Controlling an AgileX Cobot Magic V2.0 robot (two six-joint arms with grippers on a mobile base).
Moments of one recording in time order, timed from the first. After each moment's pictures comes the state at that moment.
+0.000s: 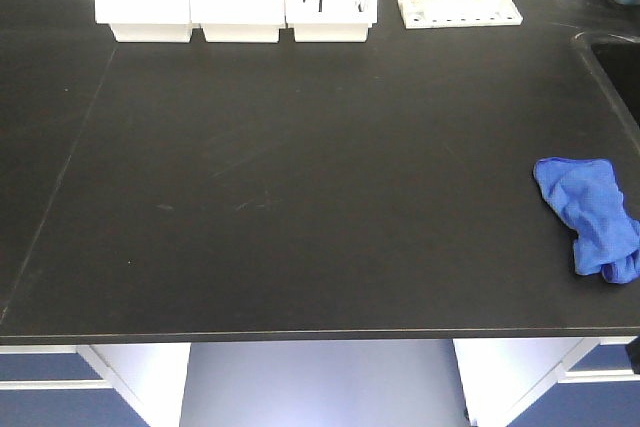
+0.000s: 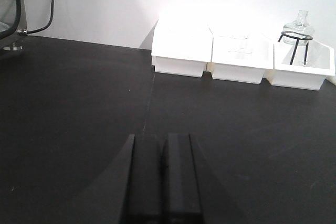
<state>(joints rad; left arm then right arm) 0.06 -0.01 0.03 0.07 0.15 -0.18 -0.07 -0.01 0.03 -0.04 0.09 0.10</state>
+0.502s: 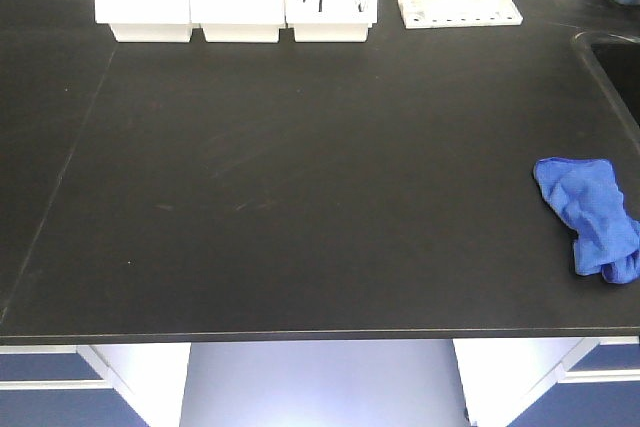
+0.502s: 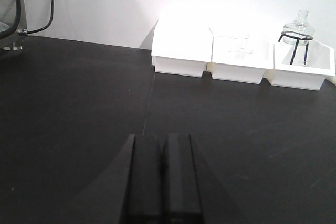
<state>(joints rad) 0.06 -0.01 0.03 0.07 0.15 -0.18 -0.07 -0.01 0.03 -0.02 -0.03 0.11</state>
